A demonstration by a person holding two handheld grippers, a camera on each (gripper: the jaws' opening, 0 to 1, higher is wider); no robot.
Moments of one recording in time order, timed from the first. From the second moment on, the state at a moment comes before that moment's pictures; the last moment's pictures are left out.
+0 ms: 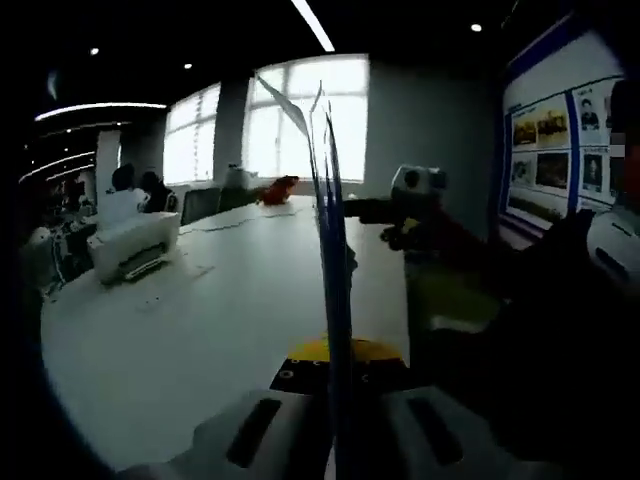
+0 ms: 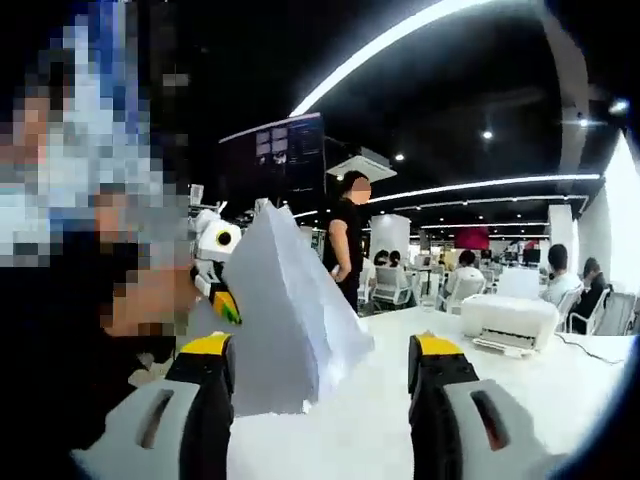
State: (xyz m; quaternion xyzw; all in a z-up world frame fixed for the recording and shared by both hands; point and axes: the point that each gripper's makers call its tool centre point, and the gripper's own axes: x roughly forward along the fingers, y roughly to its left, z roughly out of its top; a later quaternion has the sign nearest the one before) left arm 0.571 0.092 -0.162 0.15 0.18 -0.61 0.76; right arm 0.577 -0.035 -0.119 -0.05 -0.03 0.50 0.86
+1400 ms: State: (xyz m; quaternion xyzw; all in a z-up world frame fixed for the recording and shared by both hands) left arm 0.566 0.102 -0.173 0.28 0.15 -0.64 0.70; right arm 0.541 0.000 -0.155 -0.10 -0.01 0.63 0.77
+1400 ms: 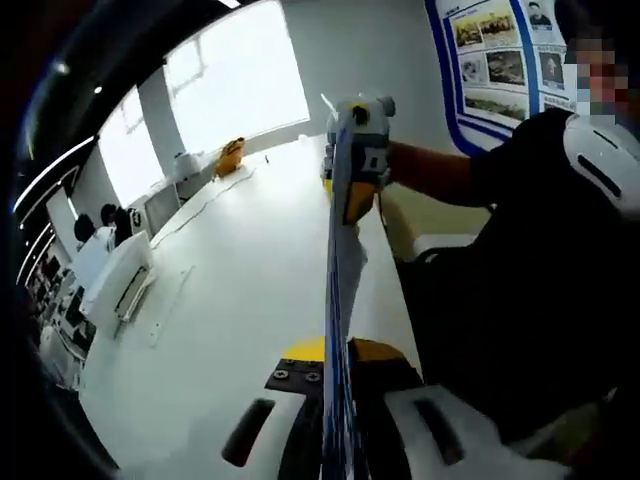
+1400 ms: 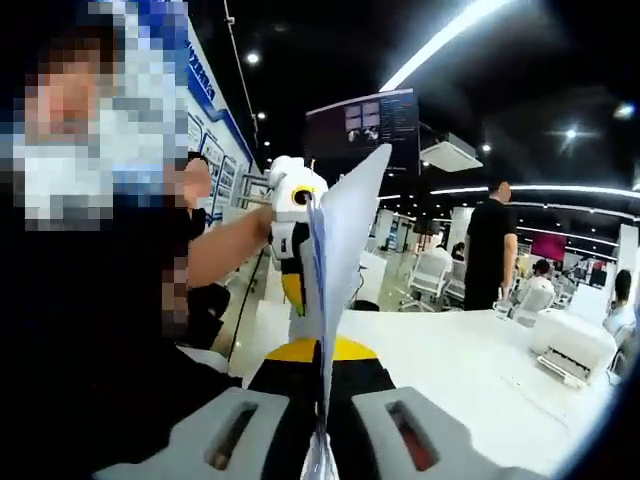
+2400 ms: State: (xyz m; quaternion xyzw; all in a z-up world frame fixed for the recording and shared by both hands) left arm 0.576 0.116 -0.155 -0.07 -0.04 -0.67 0.74; right arm 0.553 -0.050 -0.149 -0.03 -0.06 0.60 0.80
